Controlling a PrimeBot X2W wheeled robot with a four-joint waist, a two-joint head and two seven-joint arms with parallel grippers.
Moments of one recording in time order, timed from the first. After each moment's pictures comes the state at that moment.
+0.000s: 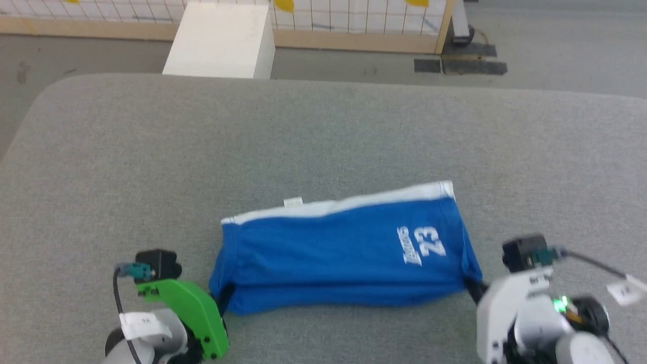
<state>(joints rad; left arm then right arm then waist) -0.12 0.41 -0.40 0.08 -0.86 0.18 0.38 -0.05 -0.05 0.03 0.03 0.16 0.13 0.65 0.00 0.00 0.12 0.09</state>
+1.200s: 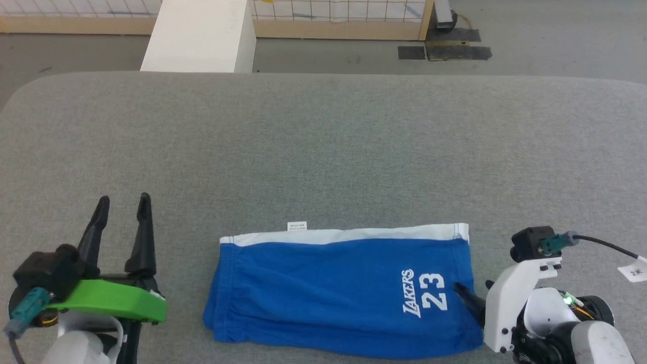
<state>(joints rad) -0.05 0.45 -0.19 -0.06 -0.62 0.10 -0.25 -0.05 -0.05 -0.01 -0.01 0.29 0.13 0.82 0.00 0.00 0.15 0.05</state>
